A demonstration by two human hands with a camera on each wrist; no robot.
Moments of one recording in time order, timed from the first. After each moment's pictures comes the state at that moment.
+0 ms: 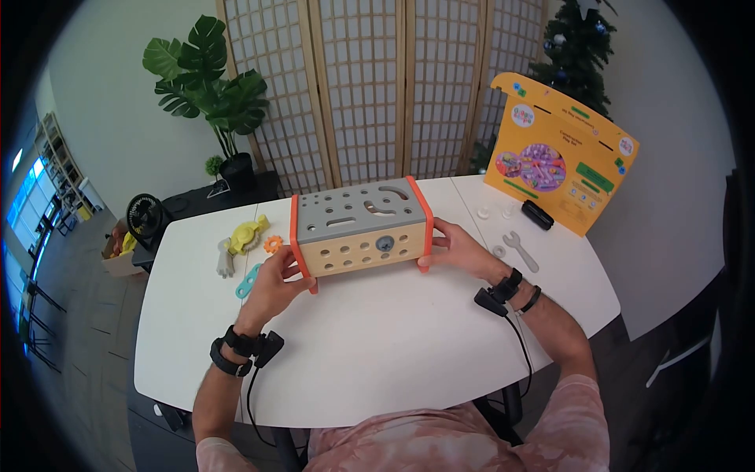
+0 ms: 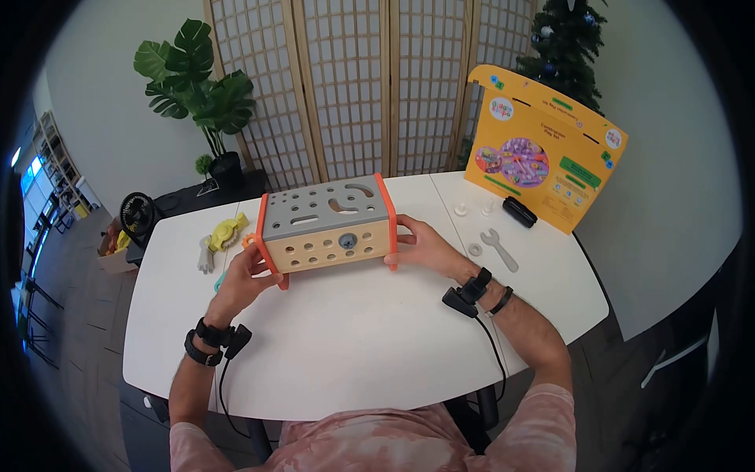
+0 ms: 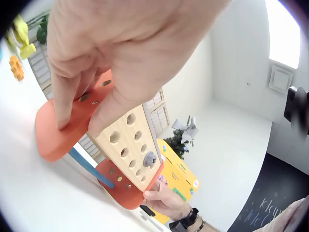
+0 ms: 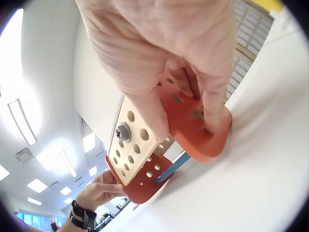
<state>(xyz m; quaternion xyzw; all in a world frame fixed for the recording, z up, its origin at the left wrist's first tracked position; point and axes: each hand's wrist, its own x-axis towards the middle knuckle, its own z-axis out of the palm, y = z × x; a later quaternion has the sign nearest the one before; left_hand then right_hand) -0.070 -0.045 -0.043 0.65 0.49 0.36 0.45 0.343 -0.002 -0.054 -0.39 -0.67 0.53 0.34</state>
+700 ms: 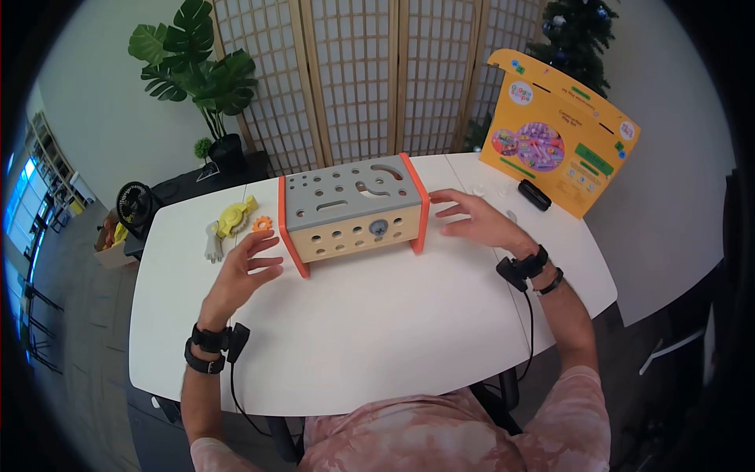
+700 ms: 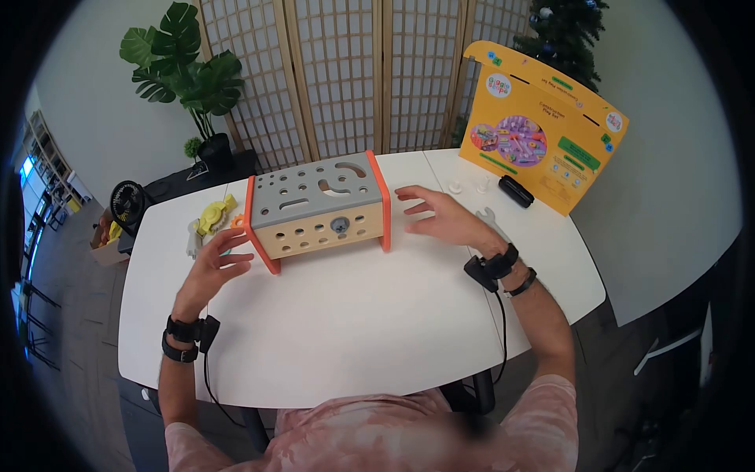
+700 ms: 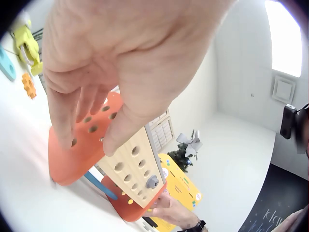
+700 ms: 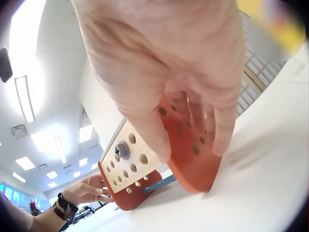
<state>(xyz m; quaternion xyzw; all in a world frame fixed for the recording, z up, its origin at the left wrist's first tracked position) -0.105 -0.065 -0.028 0.63 0.49 0.35 0.48 0.383 -0.011 -0.022 -0.44 -0.74 0.45 0.25</state>
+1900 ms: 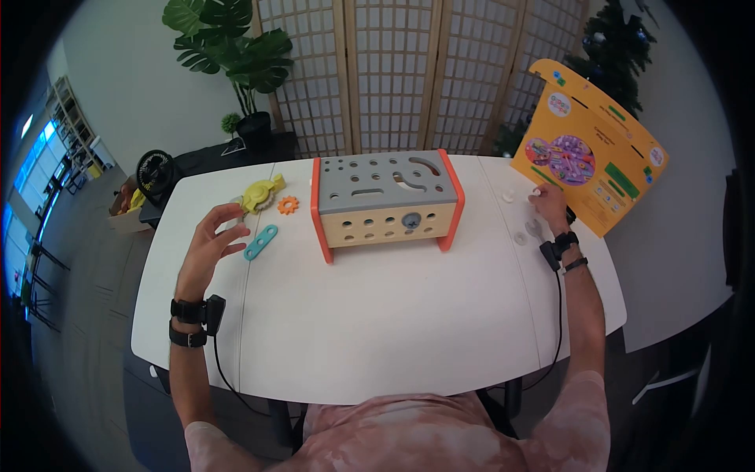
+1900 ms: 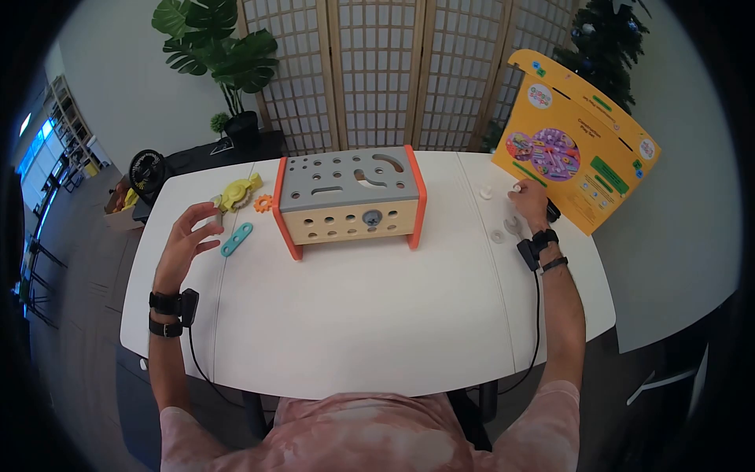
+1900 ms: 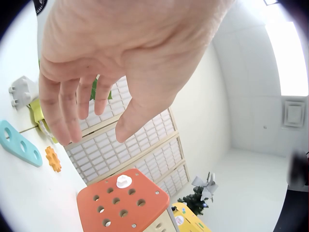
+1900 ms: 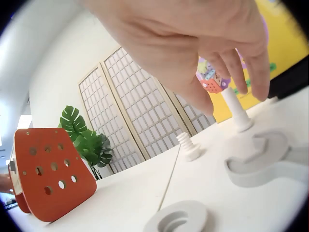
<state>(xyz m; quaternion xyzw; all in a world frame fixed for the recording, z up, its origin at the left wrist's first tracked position) -0.182 -0.074 -0.011 0.54 0.59 0.45 0.40 0.564 0.096 -0.113 -0.75 -0.56 0.09 0.33</state>
